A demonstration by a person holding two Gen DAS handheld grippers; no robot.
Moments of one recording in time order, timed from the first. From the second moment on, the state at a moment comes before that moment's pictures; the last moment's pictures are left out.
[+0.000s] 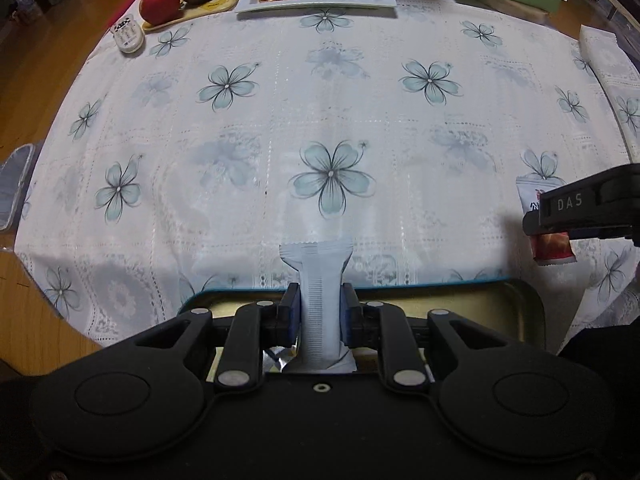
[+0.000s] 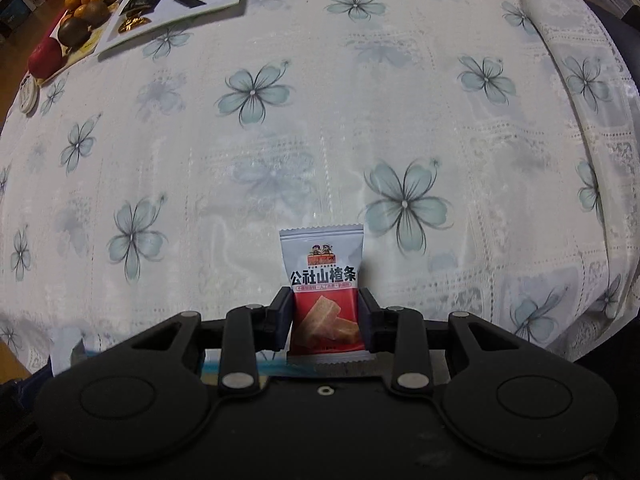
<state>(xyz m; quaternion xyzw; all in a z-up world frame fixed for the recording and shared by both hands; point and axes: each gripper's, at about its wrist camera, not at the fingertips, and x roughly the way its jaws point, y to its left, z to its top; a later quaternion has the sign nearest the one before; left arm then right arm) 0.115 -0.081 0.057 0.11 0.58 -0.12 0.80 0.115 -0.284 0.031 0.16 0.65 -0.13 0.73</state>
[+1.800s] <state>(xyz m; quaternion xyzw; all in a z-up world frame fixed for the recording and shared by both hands) 0.024 -0.070 0.043 0.07 0.61 -0.14 0.77 0.020 -0.219 0.078 0.16 0.63 -0.11 0.76</state>
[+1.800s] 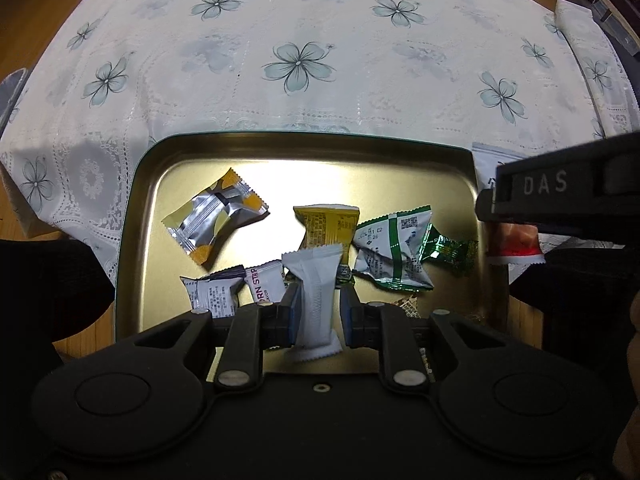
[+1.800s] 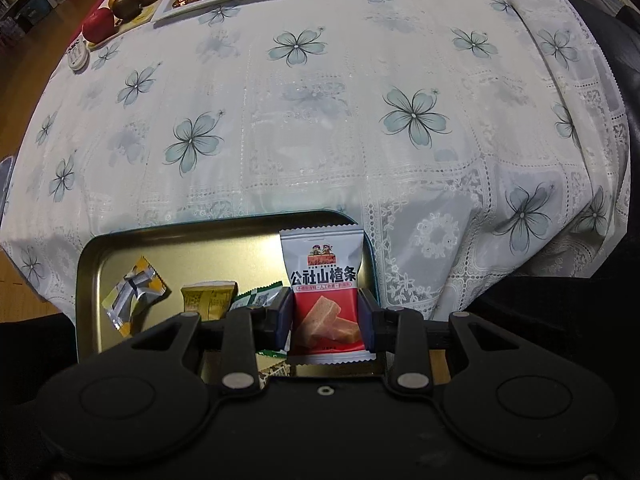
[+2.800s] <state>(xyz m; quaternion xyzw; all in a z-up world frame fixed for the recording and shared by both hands) -0.029 -0.039 0.046 0.09 0.58 -0.09 0.80 -0.069 -0.199 0.061 0.16 0.65 -0.11 0.74</state>
